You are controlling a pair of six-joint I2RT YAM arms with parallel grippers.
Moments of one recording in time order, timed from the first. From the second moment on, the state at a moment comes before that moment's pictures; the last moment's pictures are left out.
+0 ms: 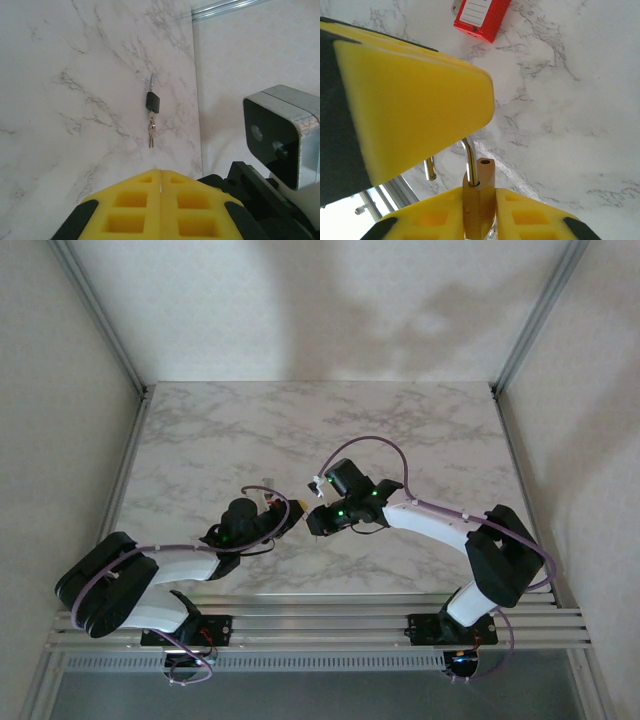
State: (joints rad) left arm -0.65 1.36 0.32 0.75 0.21 -1.21; right arm 0.84 1.57 1.01 -0.42 -0.40 0.37
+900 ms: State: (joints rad) left arm -0.62 1.18 0.14 0.97 0.28 -1.11; right arm 0.84 1.50 0.97 -0.33 -0.61 0.35
